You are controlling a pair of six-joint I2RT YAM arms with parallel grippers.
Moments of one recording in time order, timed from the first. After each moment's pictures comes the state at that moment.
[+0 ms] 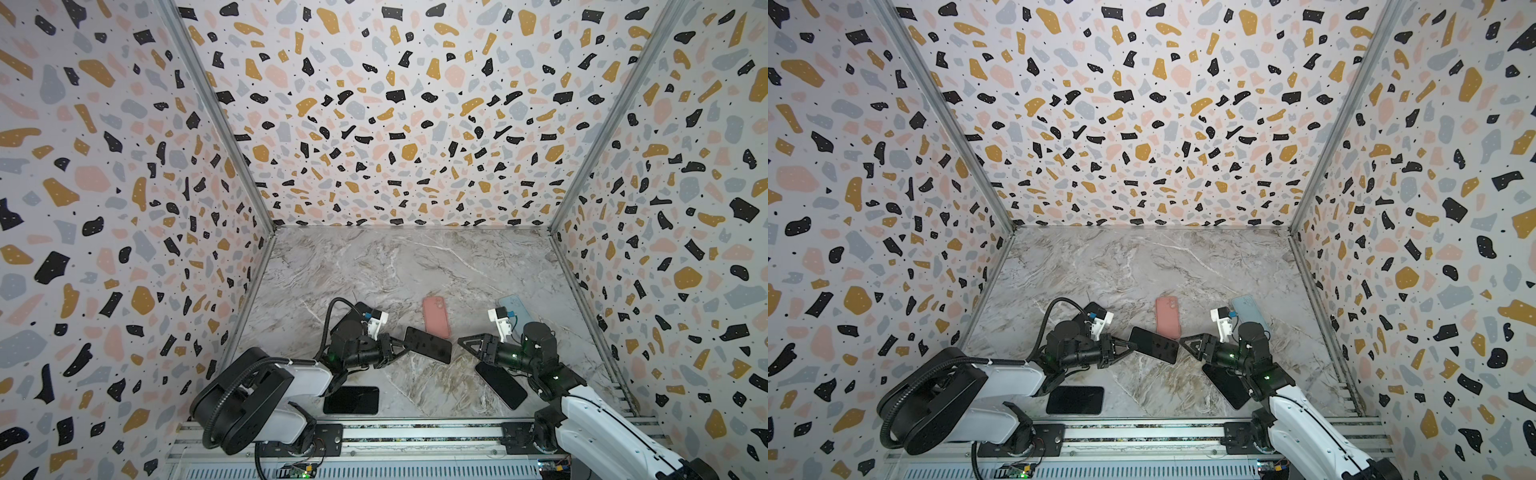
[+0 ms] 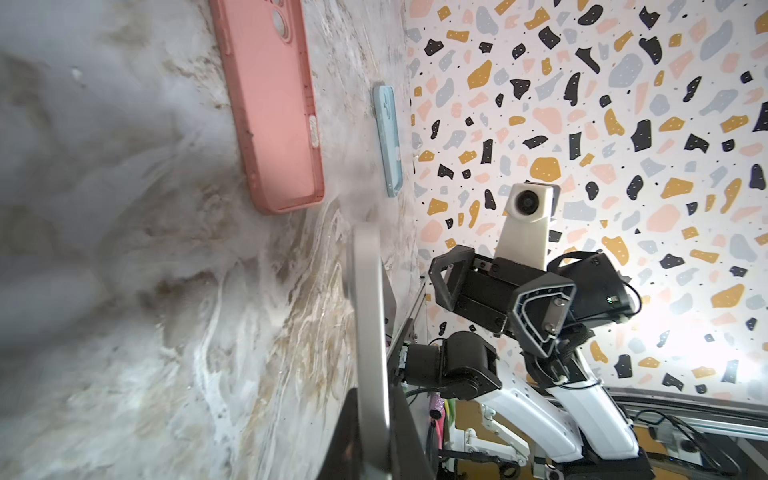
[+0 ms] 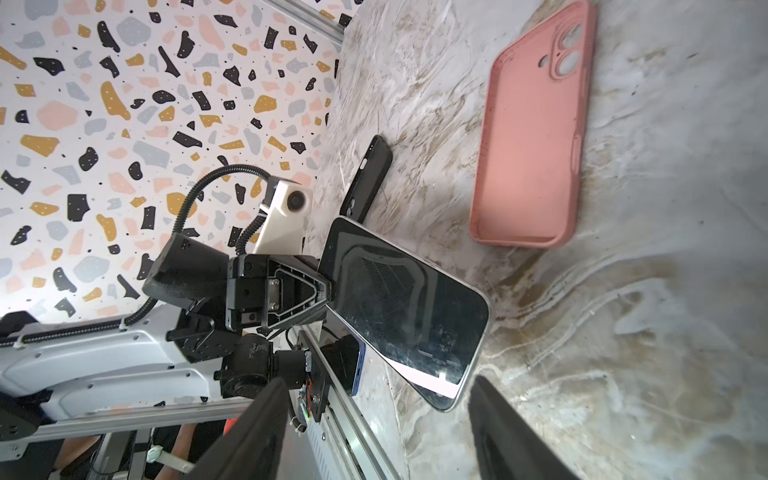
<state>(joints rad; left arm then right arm) -0.61 1.41 0.24 0.84 0.70 -1.19 0.37 0.75 0.20 0.12 -0.74 0.86</state>
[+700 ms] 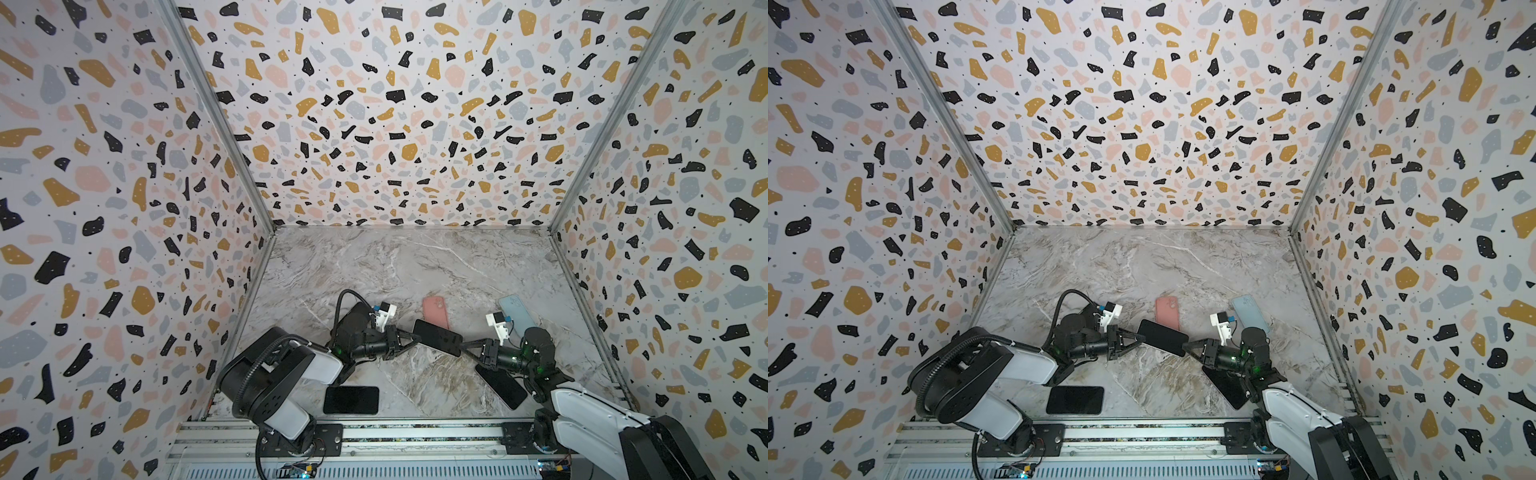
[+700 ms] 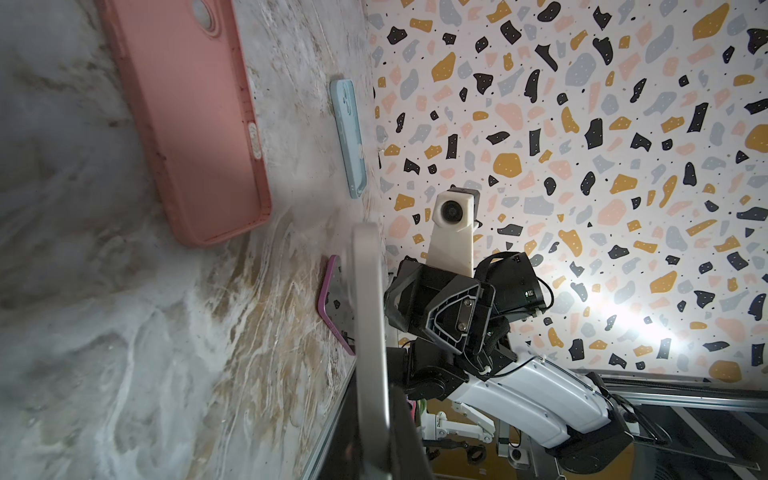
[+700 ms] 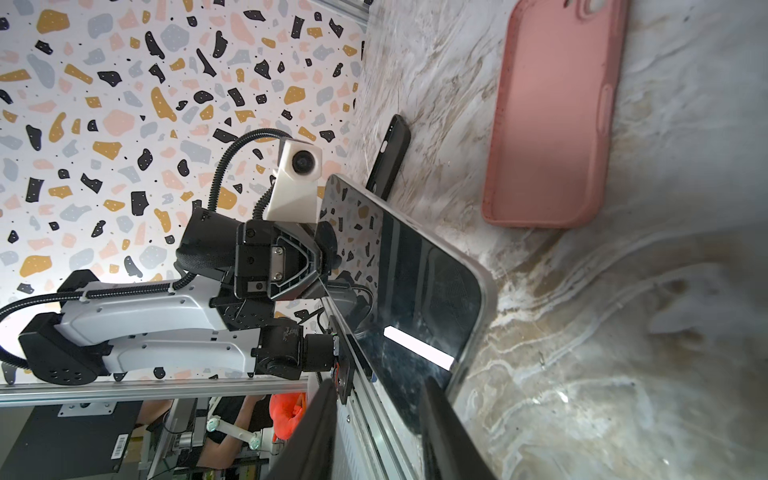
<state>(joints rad) -0.61 1.57 0.31 1.04 0.77 -1.27 0.30 0.98 0.07 0.57 -0.89 0.97</state>
